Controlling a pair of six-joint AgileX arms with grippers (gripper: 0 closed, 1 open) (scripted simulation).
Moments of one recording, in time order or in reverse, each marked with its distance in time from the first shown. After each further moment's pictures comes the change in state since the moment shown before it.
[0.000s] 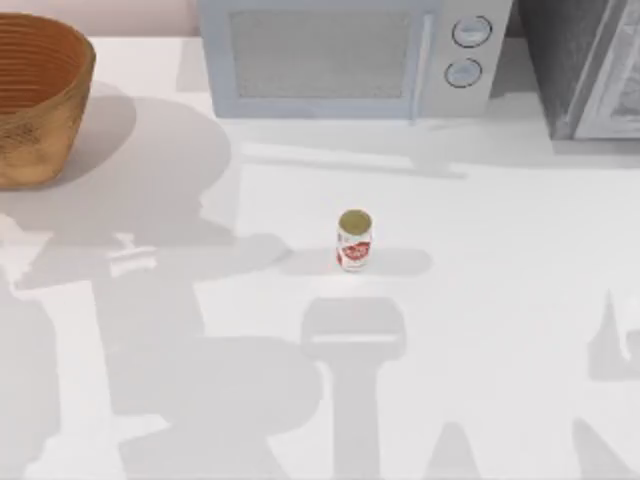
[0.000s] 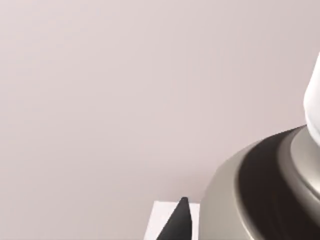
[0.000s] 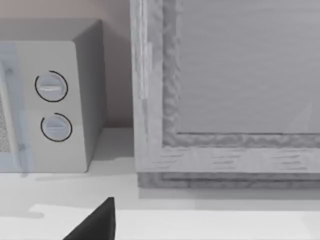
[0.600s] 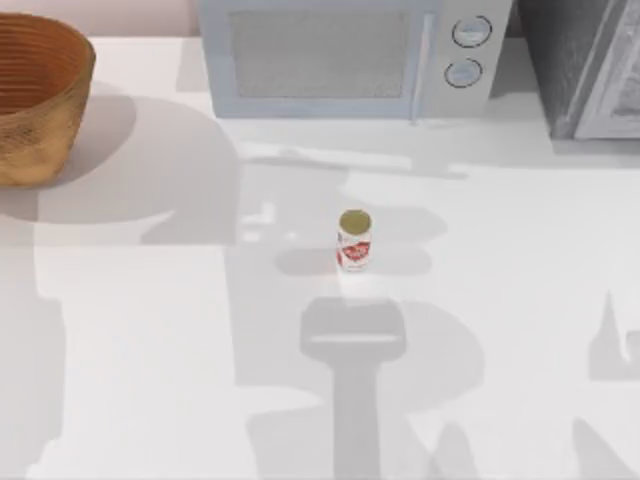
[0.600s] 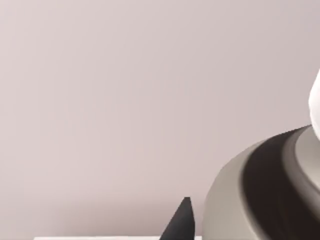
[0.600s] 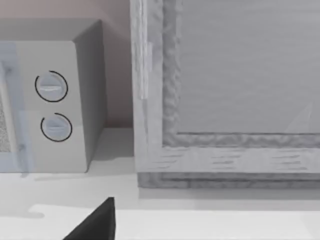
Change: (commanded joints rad) left arm -0.127 0.011 0.228 -0.267 0.085 -0.092; right arm 0.000 0.000 0.000 0.000 0.000 0.000
